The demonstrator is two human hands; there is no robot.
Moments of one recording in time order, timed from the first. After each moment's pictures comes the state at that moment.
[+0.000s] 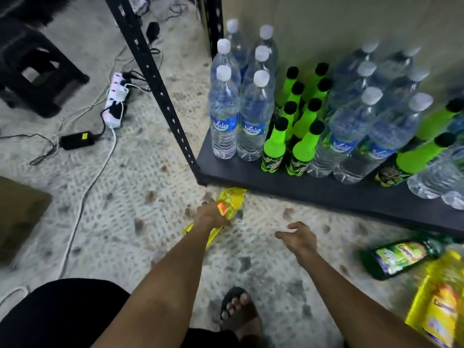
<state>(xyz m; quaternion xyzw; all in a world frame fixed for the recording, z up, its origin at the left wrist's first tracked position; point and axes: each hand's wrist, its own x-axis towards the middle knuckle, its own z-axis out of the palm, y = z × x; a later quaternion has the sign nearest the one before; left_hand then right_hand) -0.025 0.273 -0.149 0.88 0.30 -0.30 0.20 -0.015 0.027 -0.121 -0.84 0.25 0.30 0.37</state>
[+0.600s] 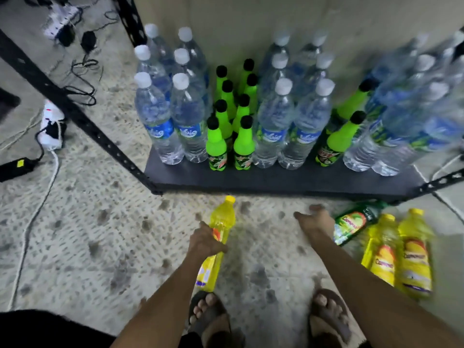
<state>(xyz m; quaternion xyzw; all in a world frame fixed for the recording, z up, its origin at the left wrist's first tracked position) -0.051 0.151 -0.137 0.88 0.27 -0.33 0.21 0.022 -0.112 -0.109 -0.86 0.35 0.16 0.34</state>
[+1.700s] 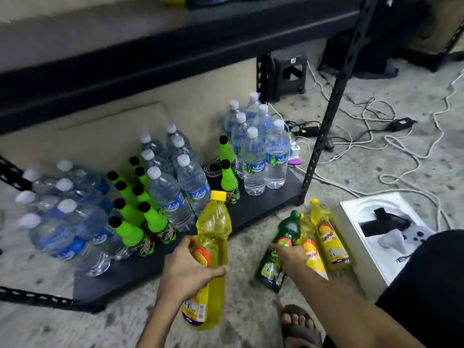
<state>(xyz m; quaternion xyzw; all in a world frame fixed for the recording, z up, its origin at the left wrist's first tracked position) -0.019 0.005 0.071 0.92 0.03 -0.17 0.34 -0.034 -0.244 -0.091 -0.59 0.58 0.11 0.55</state>
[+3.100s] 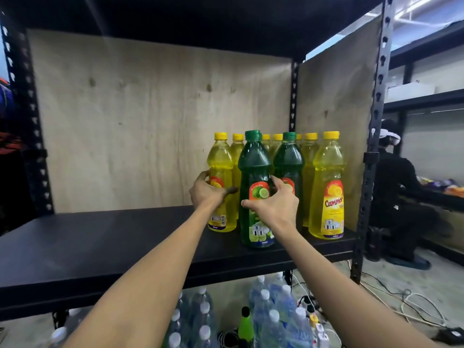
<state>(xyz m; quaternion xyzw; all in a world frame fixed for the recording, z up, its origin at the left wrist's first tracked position) 0.215 -0.084 0.467 0.78 -0.01 0.26 0.57 0.118 -0.224 0.457 -0.79 0.06 -0.38 0.47</state>
